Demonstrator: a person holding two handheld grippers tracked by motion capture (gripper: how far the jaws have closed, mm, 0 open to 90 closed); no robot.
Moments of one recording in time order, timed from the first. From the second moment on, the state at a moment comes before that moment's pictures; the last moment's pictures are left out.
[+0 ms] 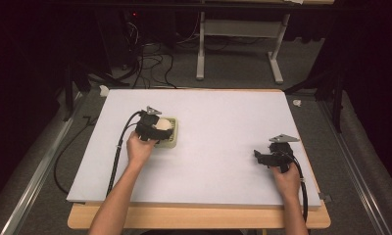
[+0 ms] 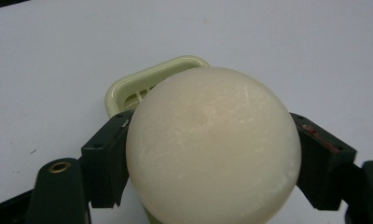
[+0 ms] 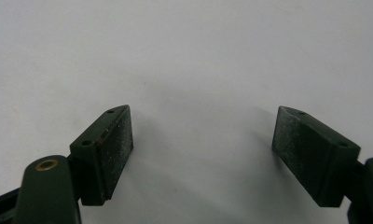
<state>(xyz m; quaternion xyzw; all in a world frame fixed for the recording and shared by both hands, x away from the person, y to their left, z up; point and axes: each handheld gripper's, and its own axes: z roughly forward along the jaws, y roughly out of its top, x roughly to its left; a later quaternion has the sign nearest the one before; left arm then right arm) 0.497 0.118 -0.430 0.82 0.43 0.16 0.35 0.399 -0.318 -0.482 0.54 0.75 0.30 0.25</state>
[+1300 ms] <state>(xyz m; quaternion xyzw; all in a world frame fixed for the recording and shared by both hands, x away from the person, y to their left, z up) 0.503 0.111 -0.435 0.82 0.43 0.19 0.33 0.399 -0.318 -0.482 0.54 0.75 0.30 0.24</state>
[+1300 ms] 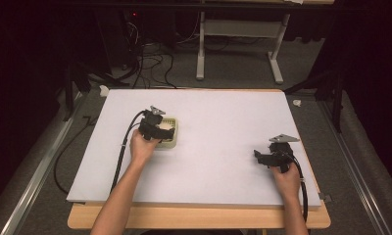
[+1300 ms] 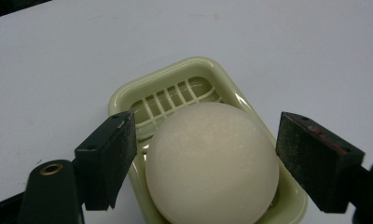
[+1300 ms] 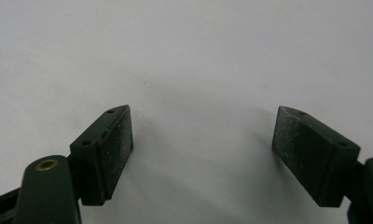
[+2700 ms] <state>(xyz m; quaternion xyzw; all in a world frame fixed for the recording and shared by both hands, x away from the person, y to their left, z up) 0.463 0.161 -0.406 0.79 0.43 0.18 0.39 0.399 -0.318 -0.482 0.54 0.75 0.30 0.24</state>
